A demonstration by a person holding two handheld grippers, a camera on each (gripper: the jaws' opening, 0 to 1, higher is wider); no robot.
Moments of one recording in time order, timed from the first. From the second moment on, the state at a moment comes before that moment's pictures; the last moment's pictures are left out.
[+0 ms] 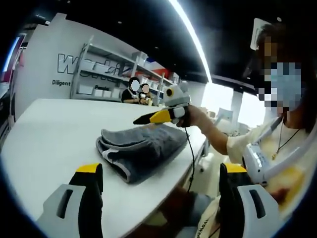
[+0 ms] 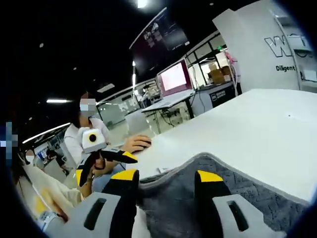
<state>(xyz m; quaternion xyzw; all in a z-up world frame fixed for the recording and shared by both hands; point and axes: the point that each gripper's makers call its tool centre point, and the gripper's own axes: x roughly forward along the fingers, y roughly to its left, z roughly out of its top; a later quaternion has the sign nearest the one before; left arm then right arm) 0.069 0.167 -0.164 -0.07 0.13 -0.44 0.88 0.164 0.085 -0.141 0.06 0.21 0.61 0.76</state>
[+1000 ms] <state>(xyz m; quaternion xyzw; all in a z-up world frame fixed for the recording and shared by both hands) 0.112 0.141 -0.145 -0.05 0.13 -0.39 0.91 0.150 -0.108 -0.185 -0.09 0.16 0.43 0.88</state>
